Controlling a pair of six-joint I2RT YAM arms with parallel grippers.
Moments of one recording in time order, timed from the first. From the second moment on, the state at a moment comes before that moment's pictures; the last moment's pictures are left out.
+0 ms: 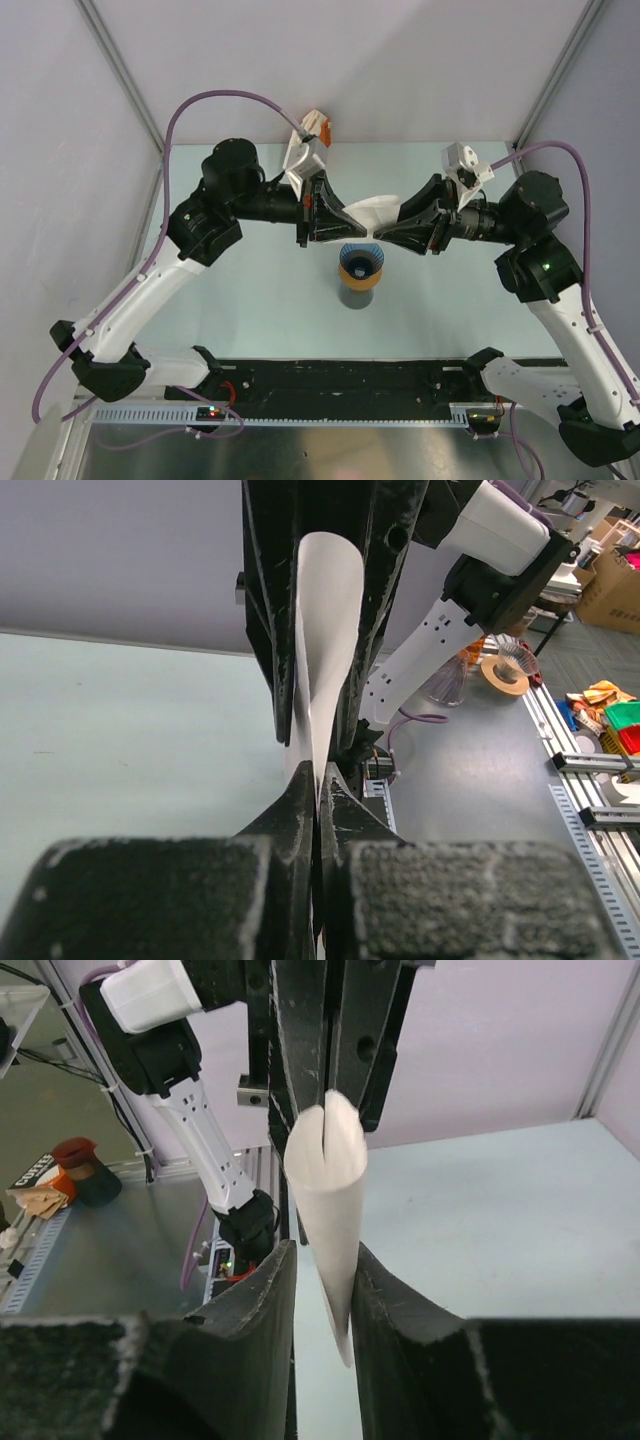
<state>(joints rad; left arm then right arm) -0.78 1.27 1.60 -0.37 0.88 -0.17 0.49 0.95 1.31 -0.20 -0.97 0.21</state>
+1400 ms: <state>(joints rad) -0.78 1.27 1.55 -0.36 0.90 -0.13 0.43 0.96 1.37 -0.22 -1.00 0.20</state>
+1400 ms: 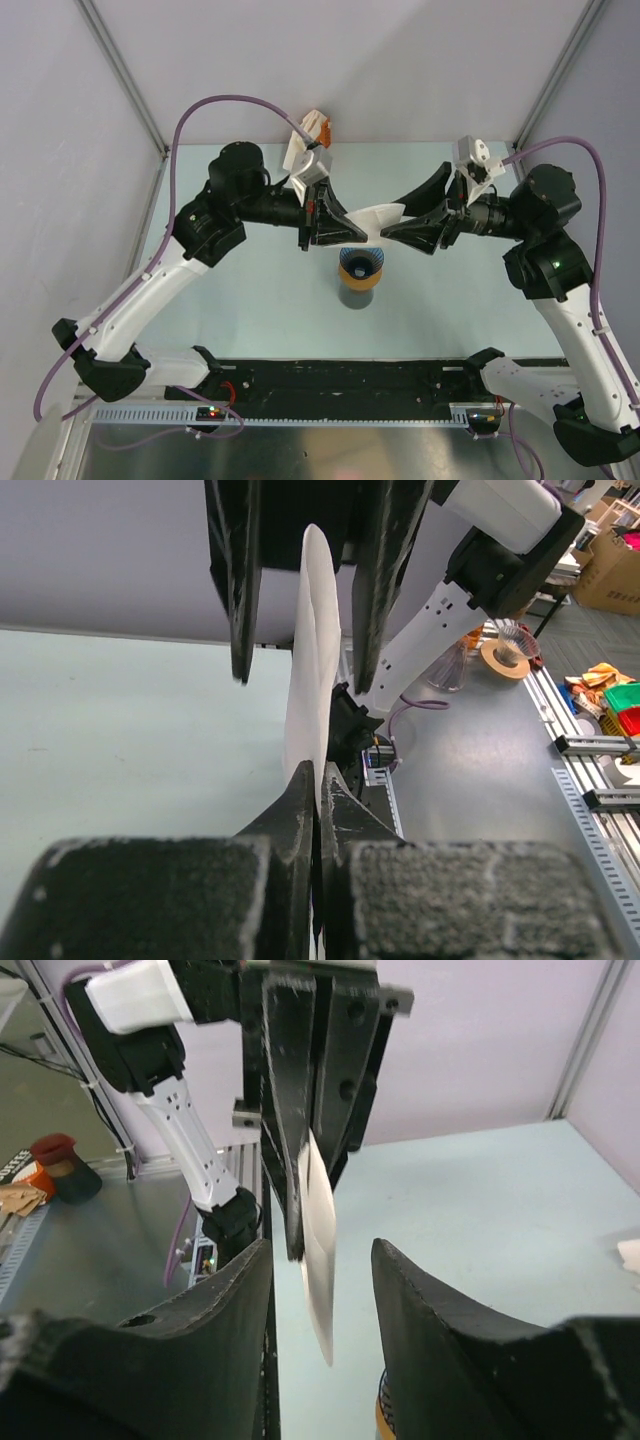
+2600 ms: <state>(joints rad) -0.76 1.22 1.52 -0.36 0.84 -0.13 0.44 0.96 1.33 -0.35 -1.05 0.15</state>
